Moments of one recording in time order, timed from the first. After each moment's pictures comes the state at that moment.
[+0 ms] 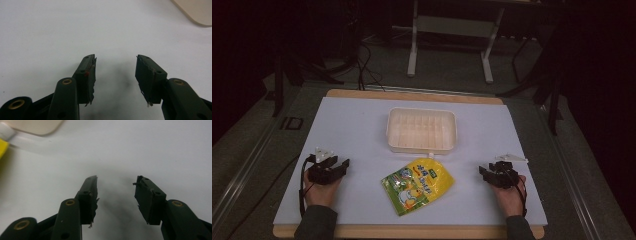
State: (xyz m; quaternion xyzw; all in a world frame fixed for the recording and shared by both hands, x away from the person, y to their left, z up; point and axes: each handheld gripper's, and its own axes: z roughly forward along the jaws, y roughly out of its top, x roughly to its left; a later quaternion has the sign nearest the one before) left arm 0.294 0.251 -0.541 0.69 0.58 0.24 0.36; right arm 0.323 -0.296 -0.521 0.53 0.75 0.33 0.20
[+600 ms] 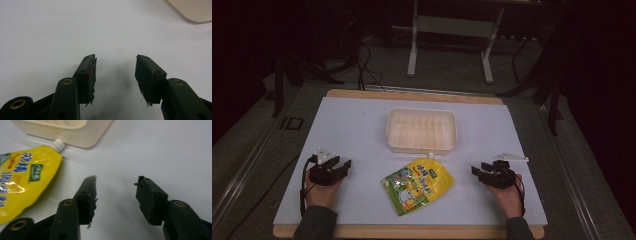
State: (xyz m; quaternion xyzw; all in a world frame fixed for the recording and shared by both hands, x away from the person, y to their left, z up) left arm 0.292 0.246 -0.541 0.71 0.56 0.25 0.36; right arm 0.315 -0.282 -0.503 0.50 0.76 0.39 0.14
